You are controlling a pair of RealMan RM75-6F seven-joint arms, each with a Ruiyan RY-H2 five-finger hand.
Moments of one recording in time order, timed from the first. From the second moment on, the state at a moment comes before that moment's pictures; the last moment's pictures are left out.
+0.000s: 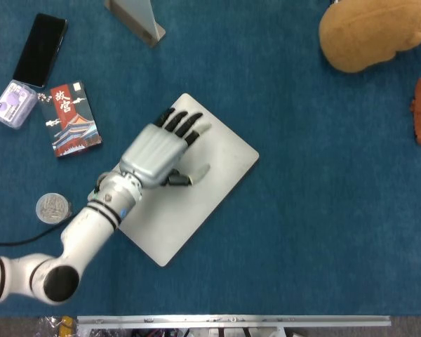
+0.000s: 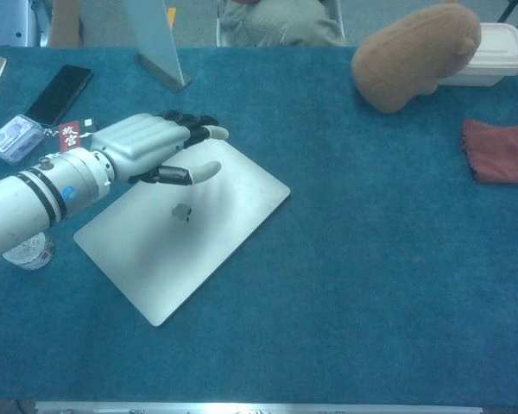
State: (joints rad) left arm -0.78 -1.45 -0.11 -1.82 0.92 0.94 0.68; right arm 0.07 -1.09 0.22 -1.67 -1.33 1.55 0.03
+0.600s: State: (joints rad) left arm -0.84 -1.57 -0.13 -1.50 0.75 0.96 0.67; right arm 0.08 -1.10 0.23 -1.66 -1.32 1.54 0.03
